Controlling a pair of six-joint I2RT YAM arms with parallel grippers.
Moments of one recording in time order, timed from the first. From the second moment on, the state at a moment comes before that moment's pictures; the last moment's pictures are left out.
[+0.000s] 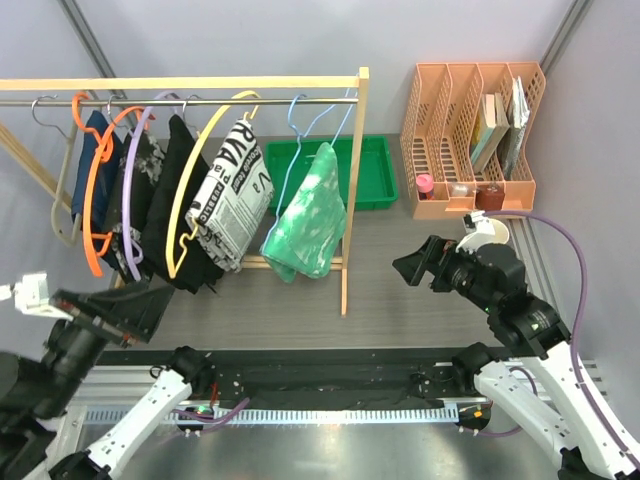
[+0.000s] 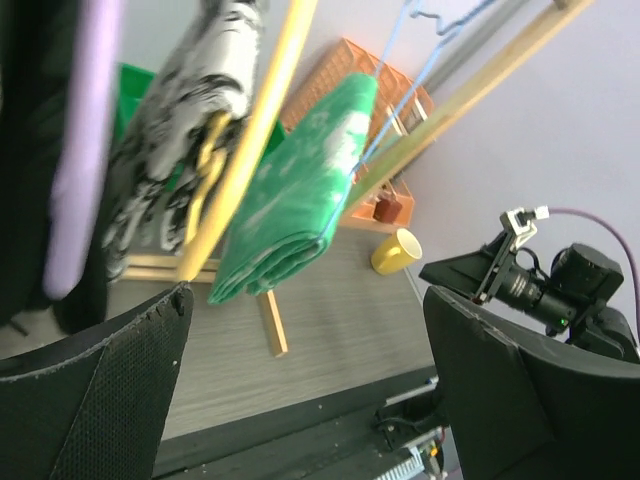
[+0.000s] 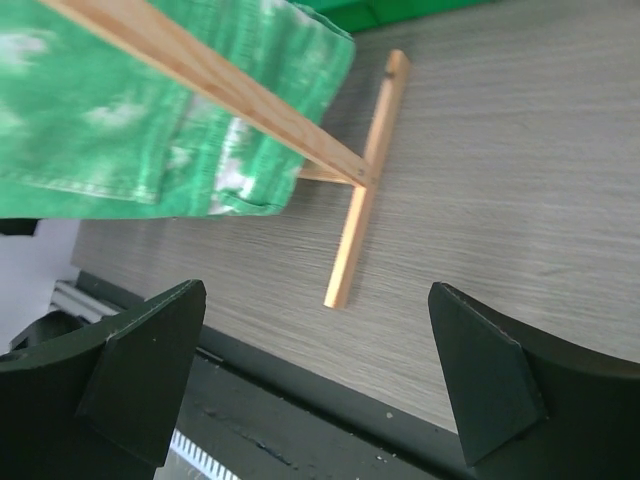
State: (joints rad) left arm -0.54 0.30 1.42 -1.09 -0.15 -0.65; right arm 0.47 0.55 0.79 -0.65 -0.06 0.62
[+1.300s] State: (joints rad) left arm -0.54 1.18 1.57 -0.42 0.23 -0.30; right arm 0.47 0.49 0.91 -0.73 -0.35 0.54
